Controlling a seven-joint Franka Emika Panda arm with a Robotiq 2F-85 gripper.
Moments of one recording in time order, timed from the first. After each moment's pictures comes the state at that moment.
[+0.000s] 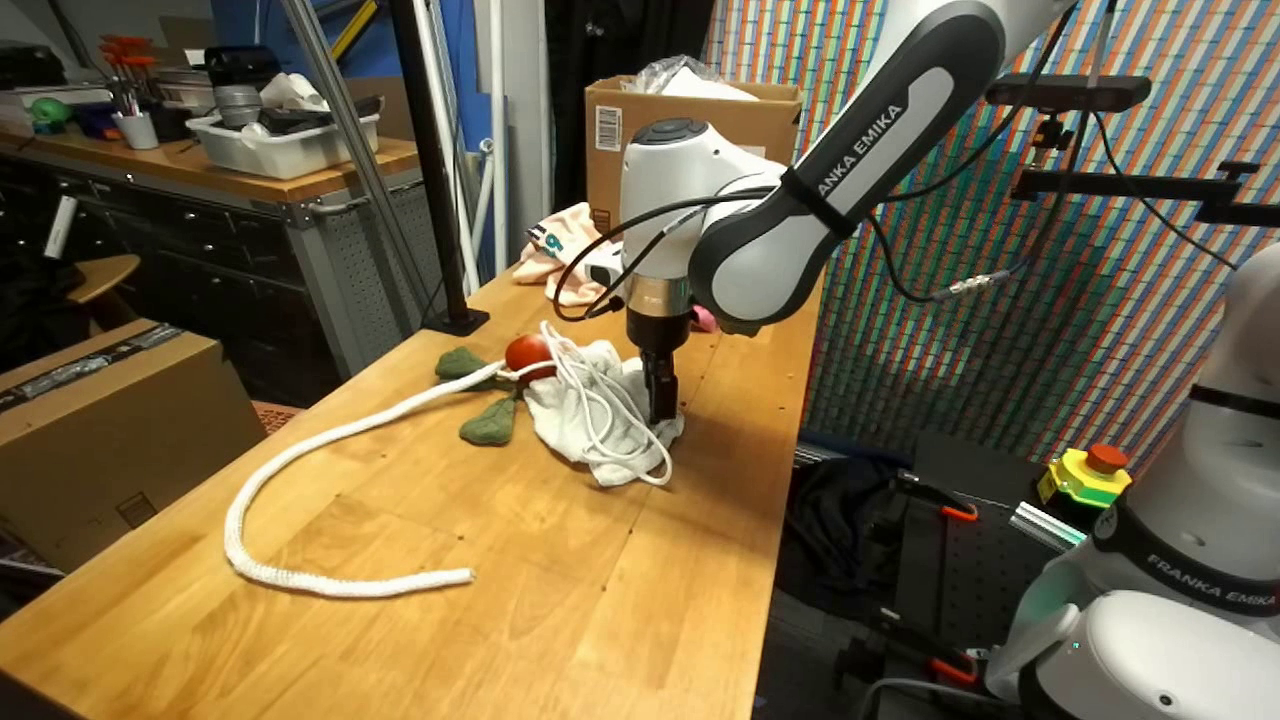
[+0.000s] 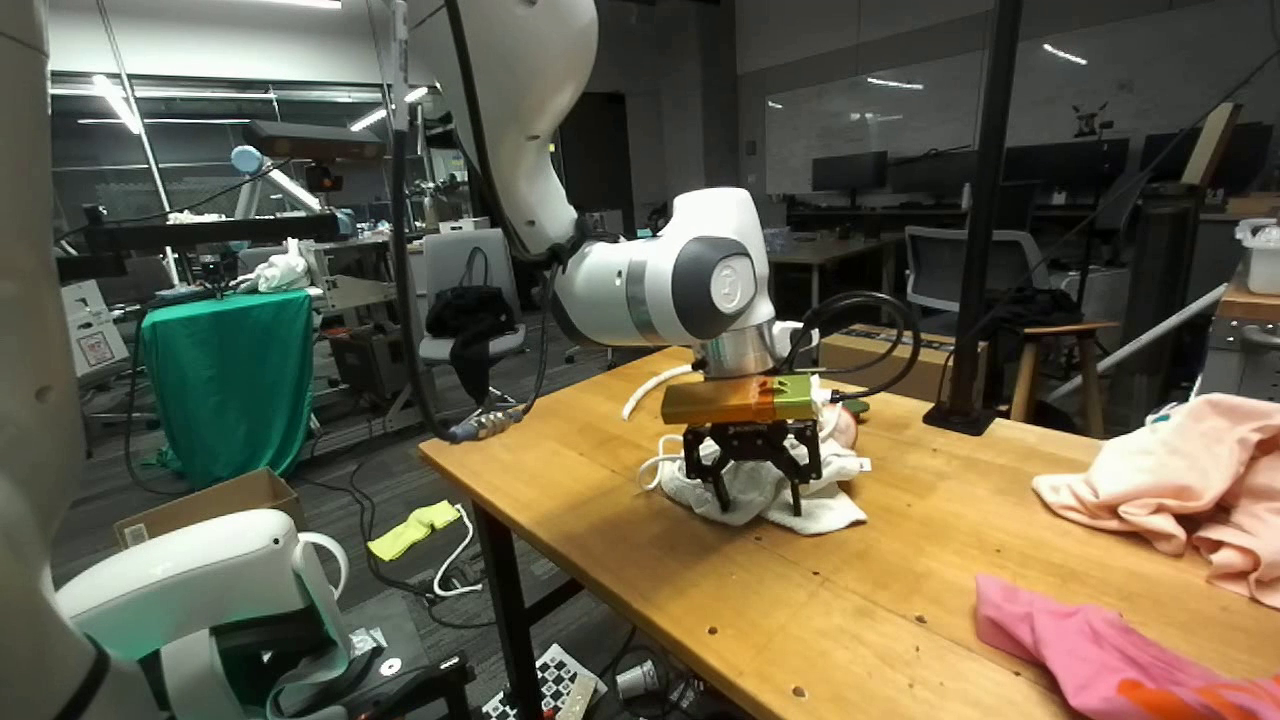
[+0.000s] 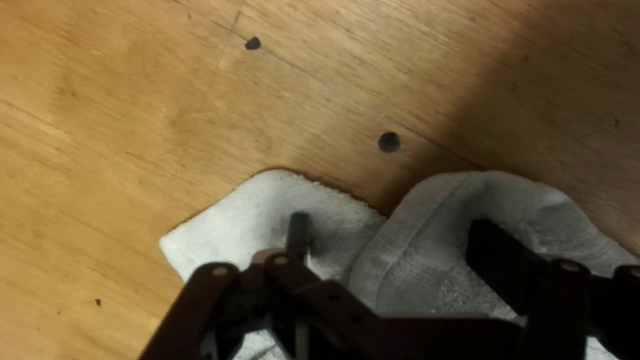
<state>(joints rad) 0.06 0.25 0.05 -2.28 -0.29 2.58 -0.33</state>
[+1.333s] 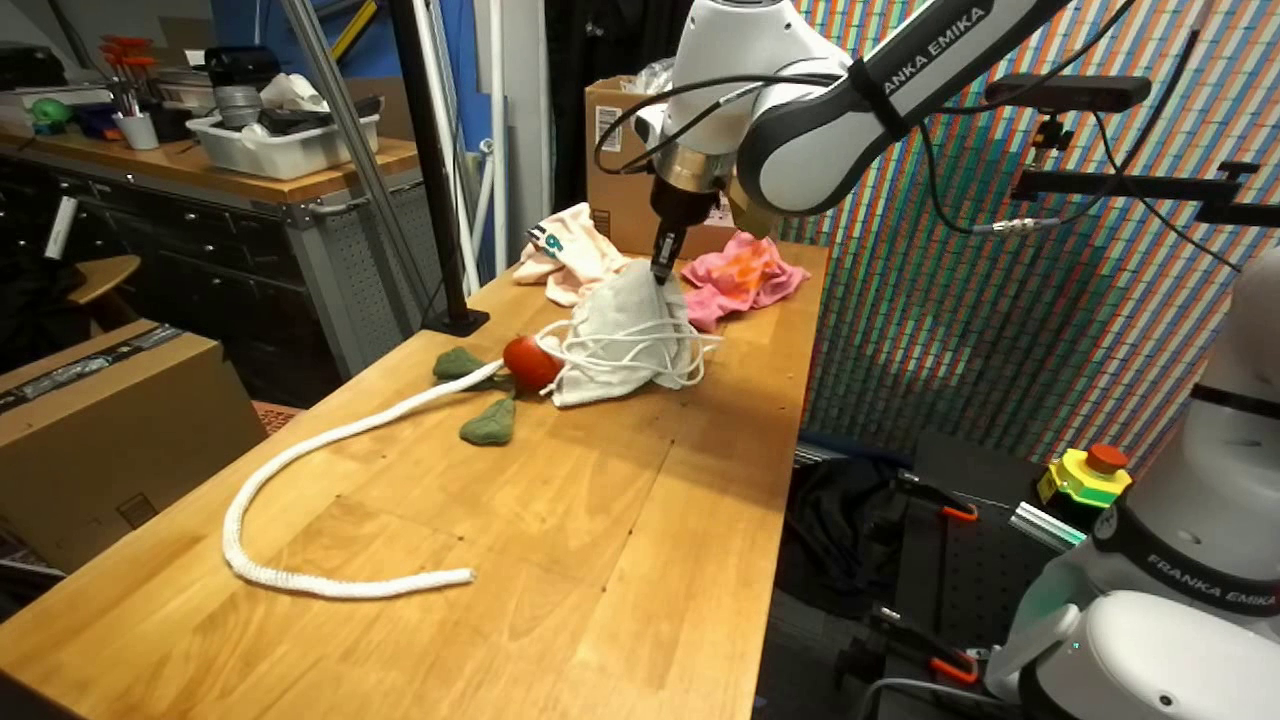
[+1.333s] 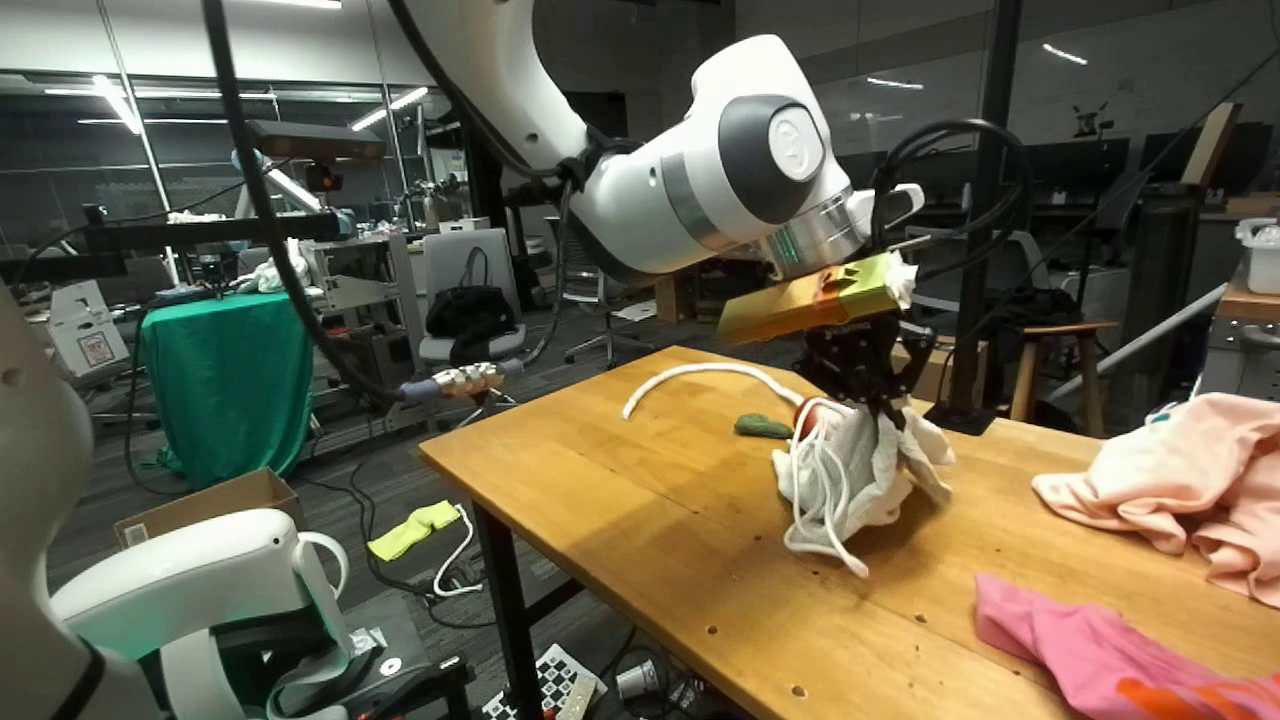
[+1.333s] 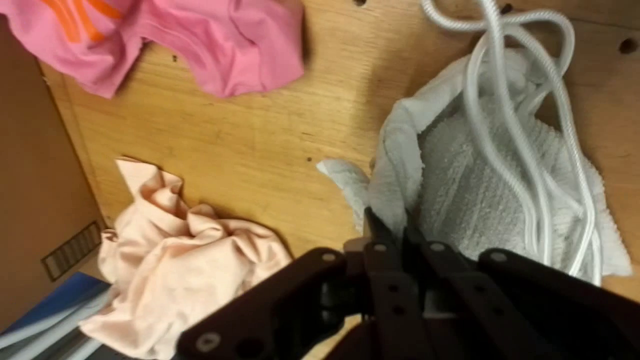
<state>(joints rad) 0.01 0.05 -0.08 -2.27 -0.50 2.64 -0.01</state>
